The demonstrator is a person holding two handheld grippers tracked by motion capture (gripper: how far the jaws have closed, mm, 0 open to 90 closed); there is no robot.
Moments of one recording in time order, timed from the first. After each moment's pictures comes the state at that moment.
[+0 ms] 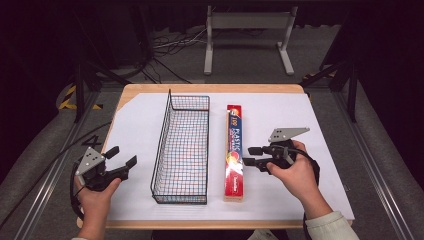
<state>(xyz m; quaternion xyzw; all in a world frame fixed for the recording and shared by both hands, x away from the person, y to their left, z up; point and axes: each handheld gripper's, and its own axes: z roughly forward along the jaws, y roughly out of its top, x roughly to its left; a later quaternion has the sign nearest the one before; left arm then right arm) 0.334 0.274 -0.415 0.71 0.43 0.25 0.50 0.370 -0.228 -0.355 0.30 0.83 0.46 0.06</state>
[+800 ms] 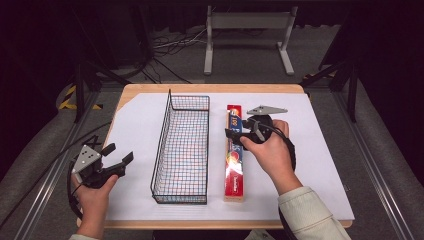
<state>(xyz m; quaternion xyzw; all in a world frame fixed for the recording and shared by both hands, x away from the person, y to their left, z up) 0.339 0.283 -0.415 0.69 0.43 0.27 0.51 0.409 -0.165 -0.328 0.45 0.76 0.44 0.18</state>
